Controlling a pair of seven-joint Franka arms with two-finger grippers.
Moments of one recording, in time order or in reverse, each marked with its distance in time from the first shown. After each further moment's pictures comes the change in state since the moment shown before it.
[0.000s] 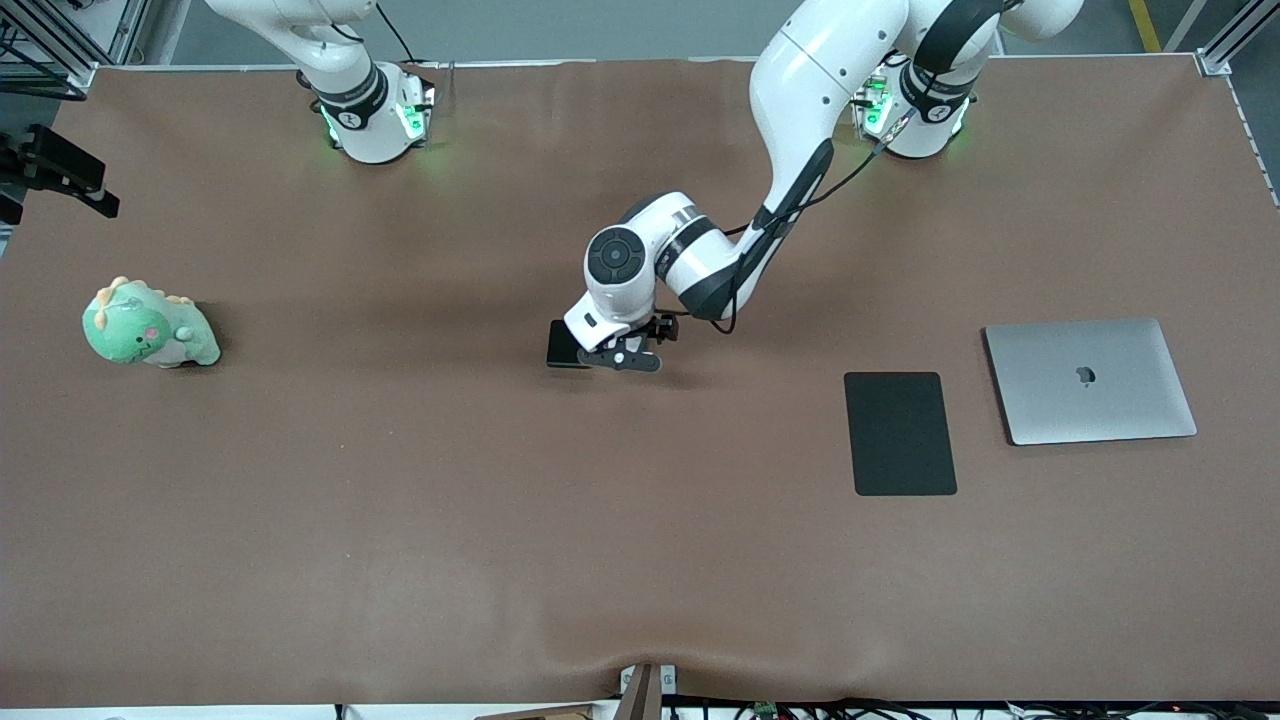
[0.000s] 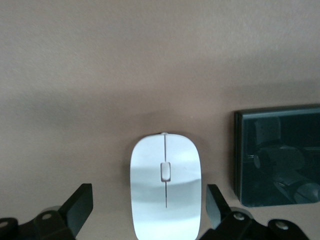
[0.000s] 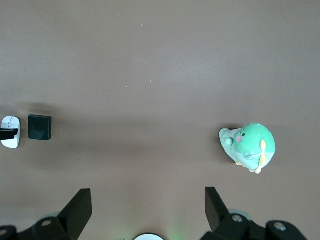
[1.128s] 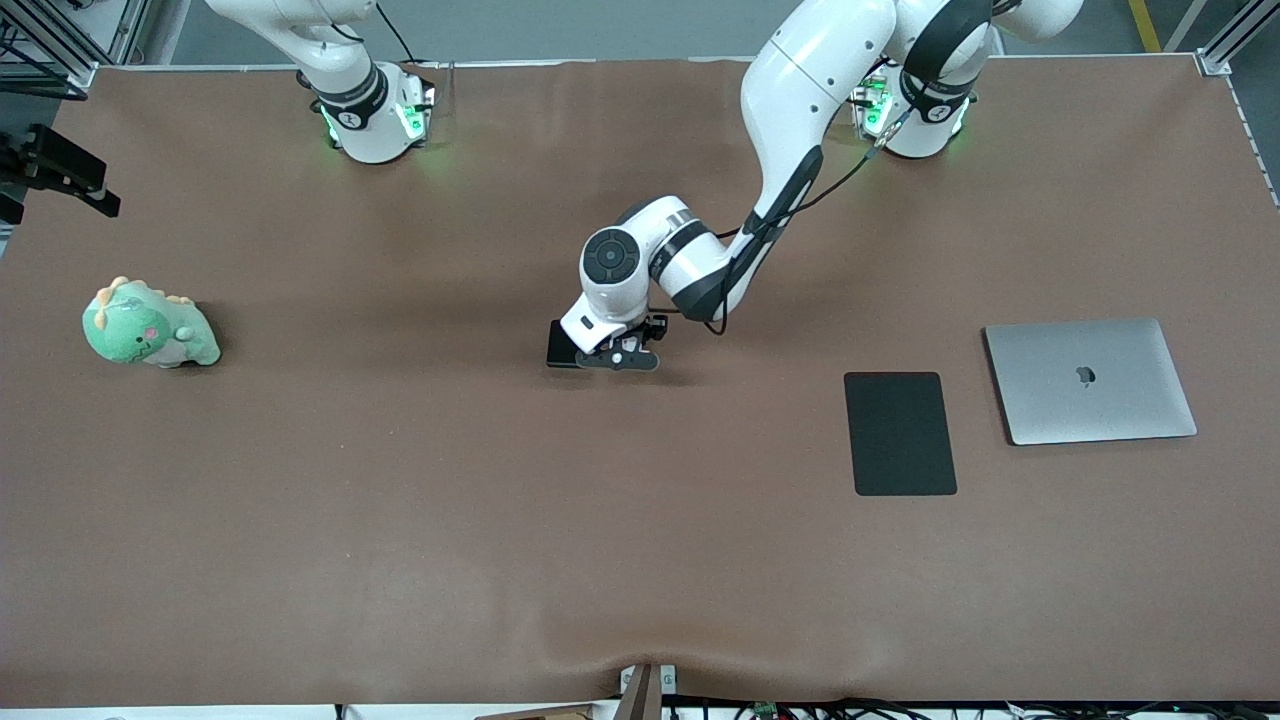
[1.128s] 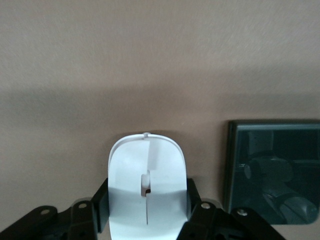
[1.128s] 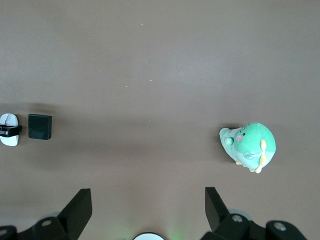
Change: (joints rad) left arm -0.007 0.022 0.003 0.024 0.000 0.033 -0.089; right arm 0.000 0.000 0.001 0.000 0.000 -0.003 0.000
